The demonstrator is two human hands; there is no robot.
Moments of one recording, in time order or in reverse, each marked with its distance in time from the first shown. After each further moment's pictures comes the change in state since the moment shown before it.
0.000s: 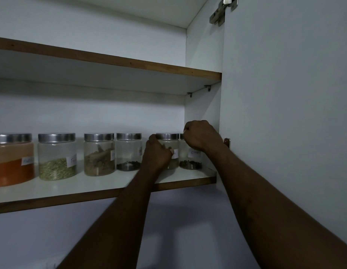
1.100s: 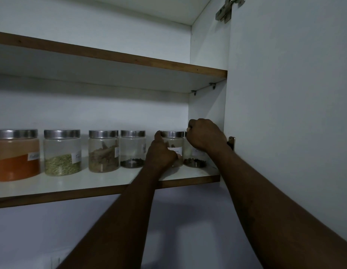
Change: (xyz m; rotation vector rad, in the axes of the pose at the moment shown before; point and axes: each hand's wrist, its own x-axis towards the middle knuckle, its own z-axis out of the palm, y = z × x) left_hand -0.007 0.000 -0.006 0.028 -0.103 -0.001; right_hand 0.002 0.005 0.013 -0.116 0.126 -0.093
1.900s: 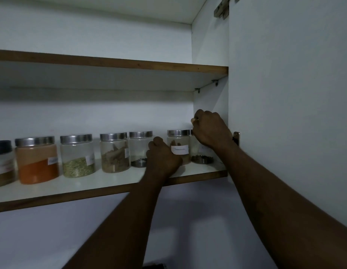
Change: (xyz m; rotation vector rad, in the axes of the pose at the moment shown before) left_hand -0.026 0.003 -0.012 0.257 0.100 -0.084; right_hand -0.008 -0.002 -0.005 0.069 0.174 -0.003
